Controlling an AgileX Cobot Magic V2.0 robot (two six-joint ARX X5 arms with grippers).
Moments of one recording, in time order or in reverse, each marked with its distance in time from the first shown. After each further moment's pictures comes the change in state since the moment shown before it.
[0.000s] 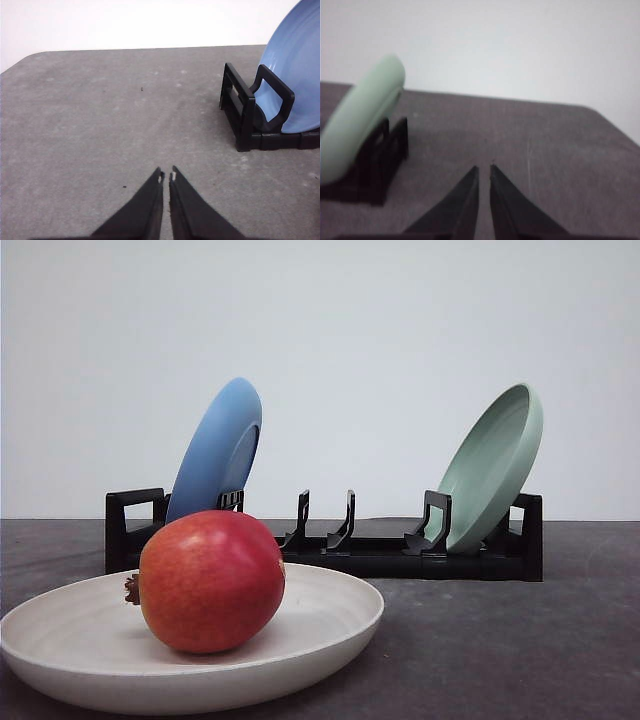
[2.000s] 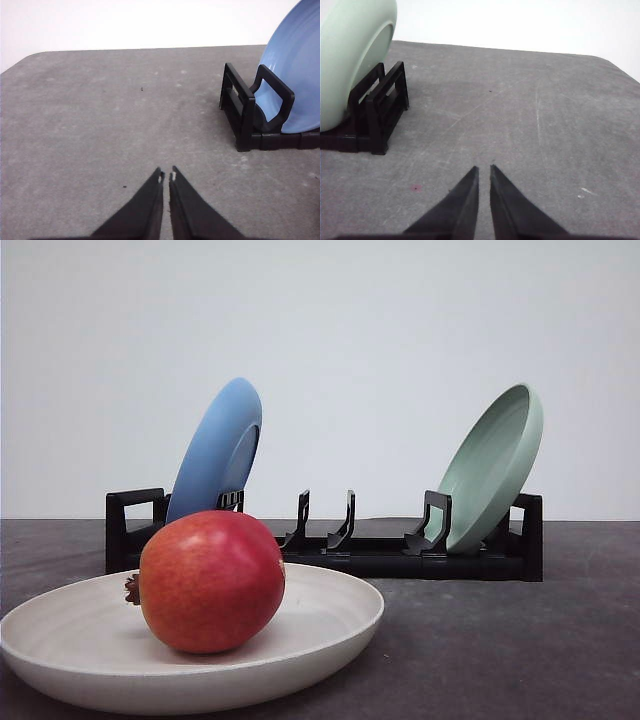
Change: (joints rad) left_arx 0.000 0.000 0.000 0.000 0.000 0.000; right_arx 0.028 -0.002 -0.069 -0.076 0.046 0.035
